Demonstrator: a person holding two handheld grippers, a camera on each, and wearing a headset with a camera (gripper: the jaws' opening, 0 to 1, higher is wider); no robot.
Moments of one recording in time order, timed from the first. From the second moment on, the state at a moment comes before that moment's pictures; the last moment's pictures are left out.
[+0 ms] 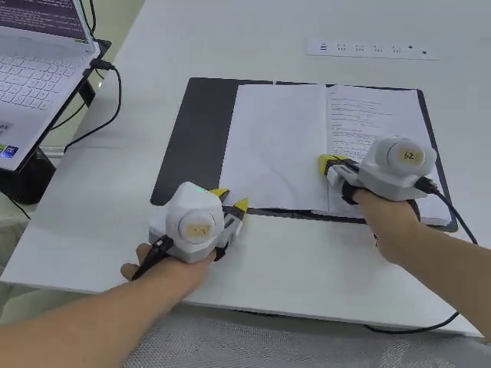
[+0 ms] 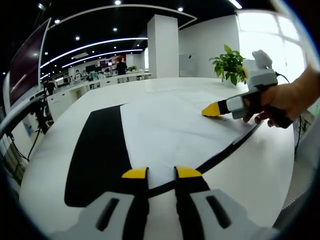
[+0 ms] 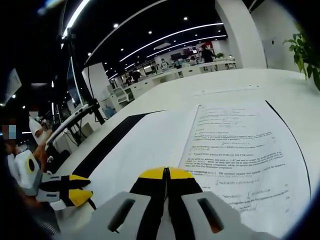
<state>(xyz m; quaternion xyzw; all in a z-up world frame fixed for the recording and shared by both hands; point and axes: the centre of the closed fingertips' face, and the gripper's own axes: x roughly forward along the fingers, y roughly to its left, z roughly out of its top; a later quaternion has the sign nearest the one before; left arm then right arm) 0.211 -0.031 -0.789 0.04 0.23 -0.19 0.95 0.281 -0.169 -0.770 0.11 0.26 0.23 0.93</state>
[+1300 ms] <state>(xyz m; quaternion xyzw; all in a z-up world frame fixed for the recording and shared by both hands) 0.210 -0.031 -0.786 0.04 0.23 -0.19 0.95 0.198 -0.175 -0.783 0.12 0.33 0.25 0.90</state>
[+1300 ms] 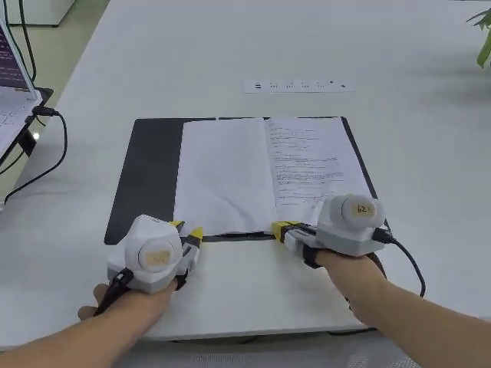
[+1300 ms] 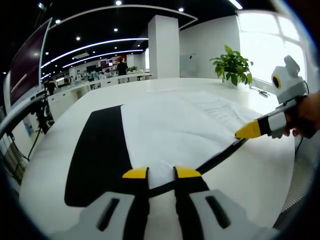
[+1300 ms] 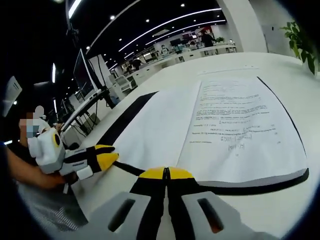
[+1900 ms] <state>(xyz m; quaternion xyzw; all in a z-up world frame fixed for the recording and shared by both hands) 0.215 -0.033 -0.786 0.03 0.29 -0.18 0.94 0.162 -0.186 -0.739 0.16 0.34 0.26 0.89</state>
